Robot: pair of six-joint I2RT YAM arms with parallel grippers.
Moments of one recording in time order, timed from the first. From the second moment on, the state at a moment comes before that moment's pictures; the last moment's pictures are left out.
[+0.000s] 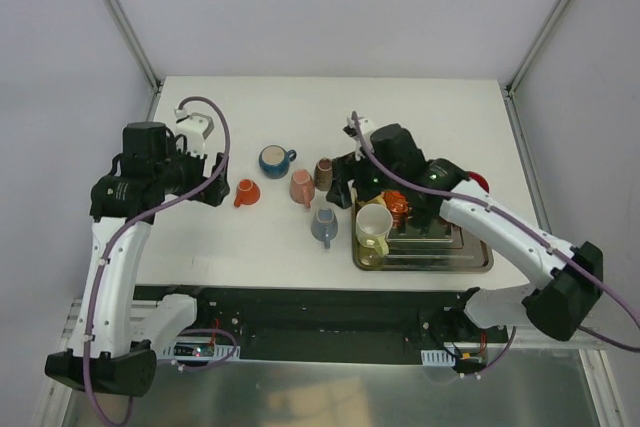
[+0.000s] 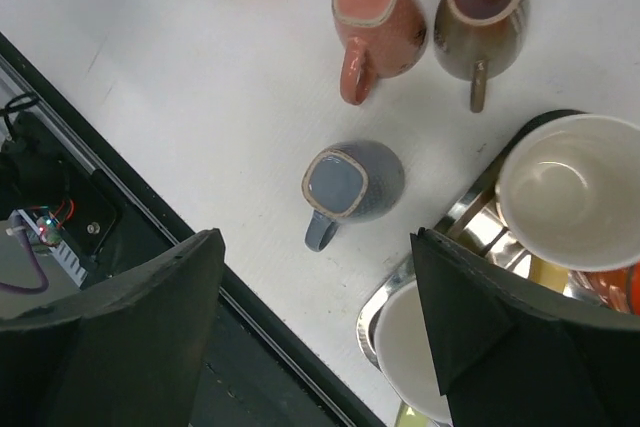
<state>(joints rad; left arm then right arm) -0.08 0.98 1.26 -1.06 0.26 0.18 0.76 1.28 1.20 -0.57 -0.17 0.30</state>
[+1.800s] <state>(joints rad) 0.21 0.71 1.09 -1.09 0.65 0.31 0.90 1.73 1.26 -0.52 -0.14 0.45</state>
